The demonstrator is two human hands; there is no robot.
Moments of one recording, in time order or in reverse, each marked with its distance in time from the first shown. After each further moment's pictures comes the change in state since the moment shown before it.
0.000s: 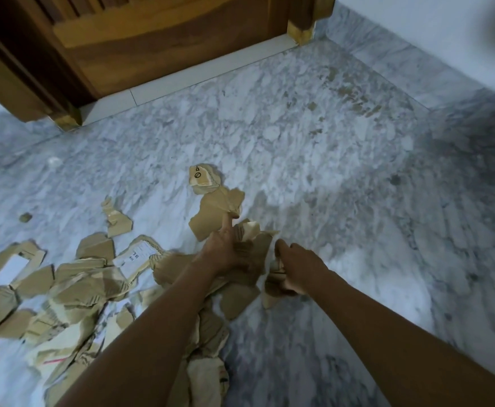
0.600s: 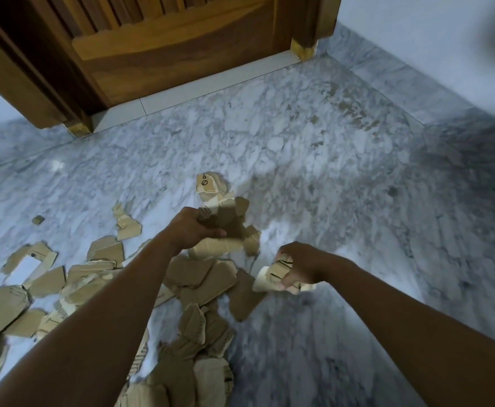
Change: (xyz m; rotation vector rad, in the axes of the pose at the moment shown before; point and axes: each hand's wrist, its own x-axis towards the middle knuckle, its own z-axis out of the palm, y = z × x) left_hand -0.009 -0.011 -0.098 -0.293 0.032 -0.179; right_hand -0.017 -0.014 -0.065 0.233 -0.224 -0.036
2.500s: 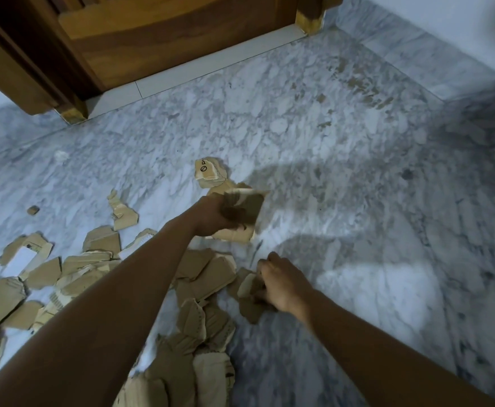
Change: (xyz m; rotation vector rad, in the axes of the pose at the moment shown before) left_hand 0.038 0.006 0.035 0.359 -0.149 0.234; right_hand 0.032 -0.012 0.093 -0.148 0.184 -0.077
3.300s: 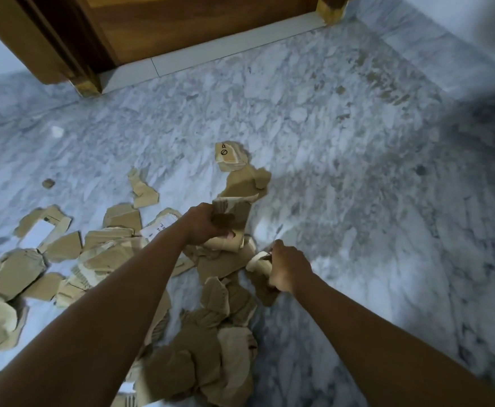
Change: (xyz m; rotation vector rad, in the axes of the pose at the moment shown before) left_hand -0.055 -0.080 0.005 -0.090 0.000 -0.129; right_hand 0.011 -0.042 0.017 0.075 -0.010 0.292
